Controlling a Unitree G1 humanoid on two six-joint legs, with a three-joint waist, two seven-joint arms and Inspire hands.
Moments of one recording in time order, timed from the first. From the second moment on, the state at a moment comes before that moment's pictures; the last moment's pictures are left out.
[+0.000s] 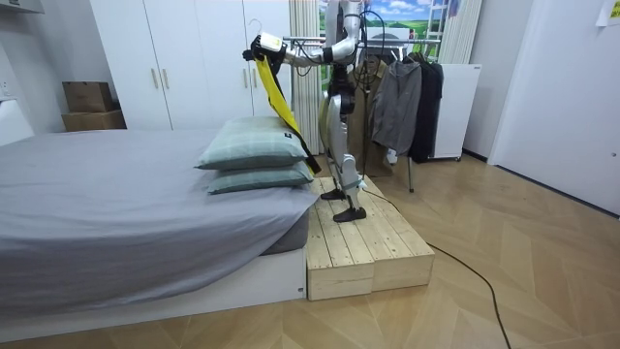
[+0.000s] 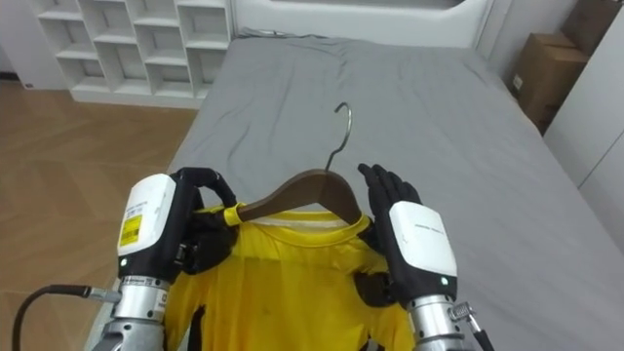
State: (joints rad) left arm -0.08 0.26 -0.28 0.15 0.68 -0.12 0.54; right arm -0.06 -0.30 0.26 0.22 -0.71 -0.14 -0.38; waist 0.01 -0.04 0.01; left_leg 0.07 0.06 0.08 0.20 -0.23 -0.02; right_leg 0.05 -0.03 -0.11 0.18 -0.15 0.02
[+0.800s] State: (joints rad) left arm -0.08 0.27 -0.28 0.15 0.68 -0.12 0.51; right arm -0.06 -0.30 0.27 0.22 -0.71 -0.15 -0.32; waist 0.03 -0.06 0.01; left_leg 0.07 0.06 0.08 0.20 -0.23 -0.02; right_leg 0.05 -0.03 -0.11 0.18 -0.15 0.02
